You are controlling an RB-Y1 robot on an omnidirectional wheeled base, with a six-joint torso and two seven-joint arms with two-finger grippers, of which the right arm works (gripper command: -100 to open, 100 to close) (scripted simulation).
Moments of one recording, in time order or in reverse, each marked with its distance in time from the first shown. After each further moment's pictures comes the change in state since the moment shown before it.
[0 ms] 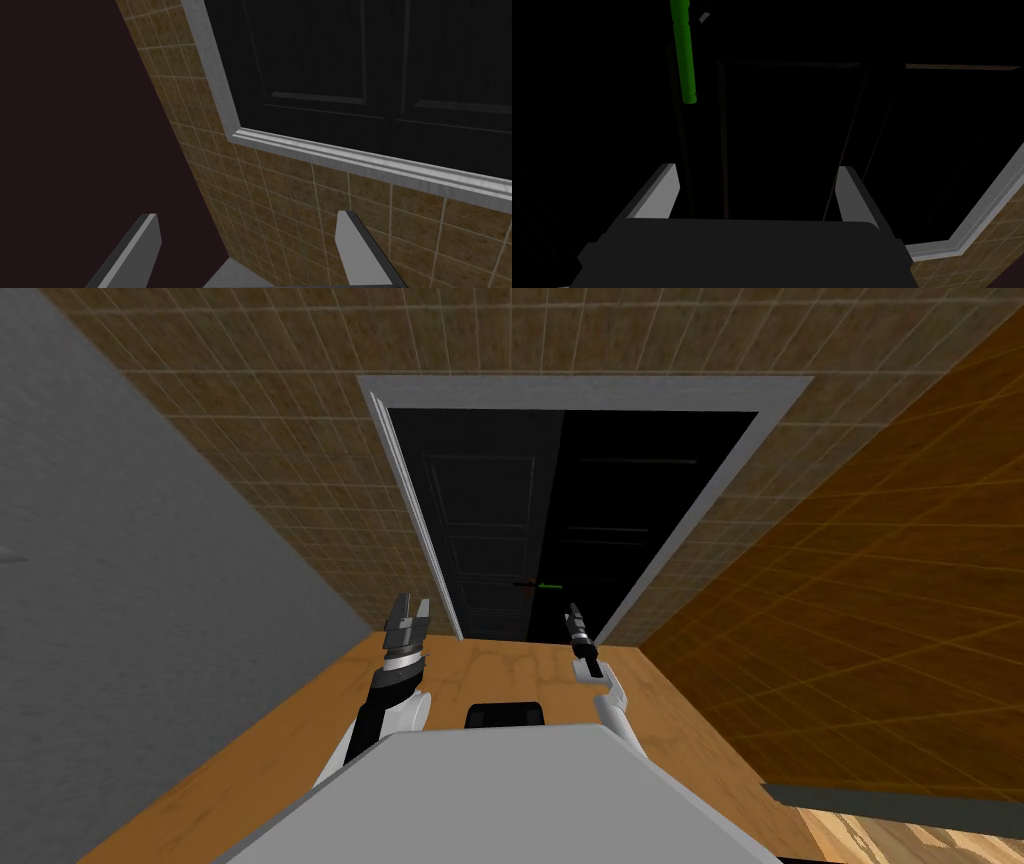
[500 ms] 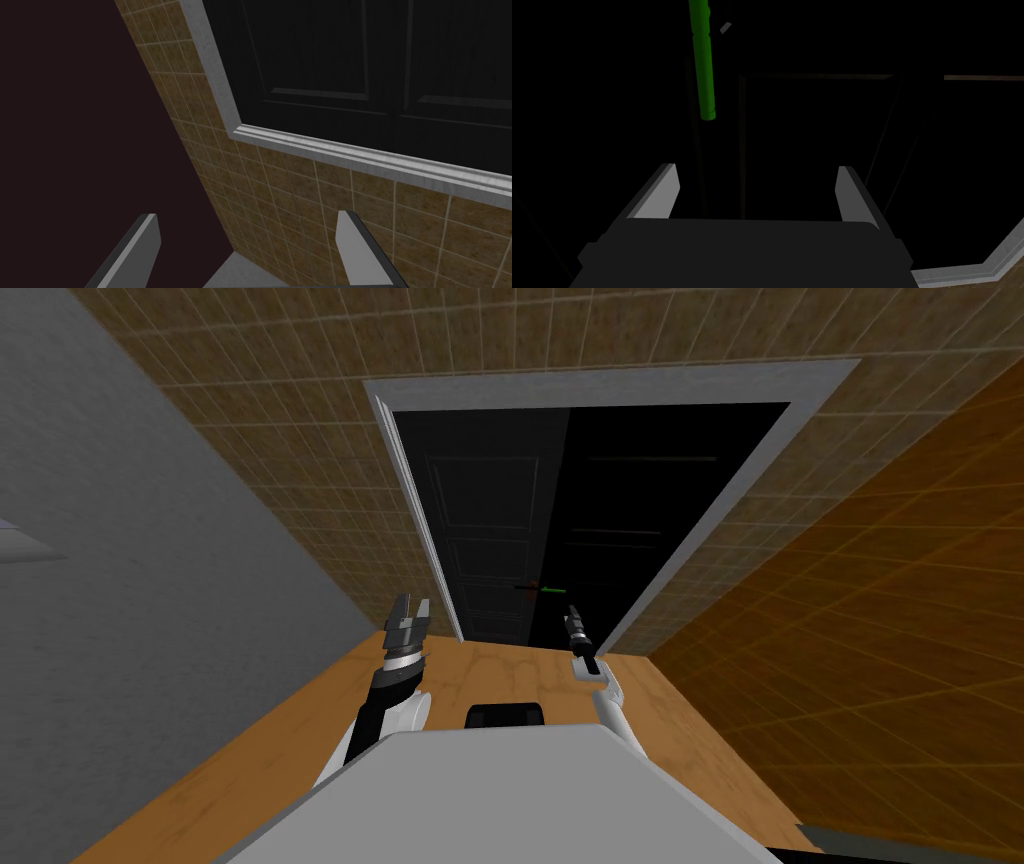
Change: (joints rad) arm -0.047 -0.004 -0.021 0.091 0.025 0.016 -0.025
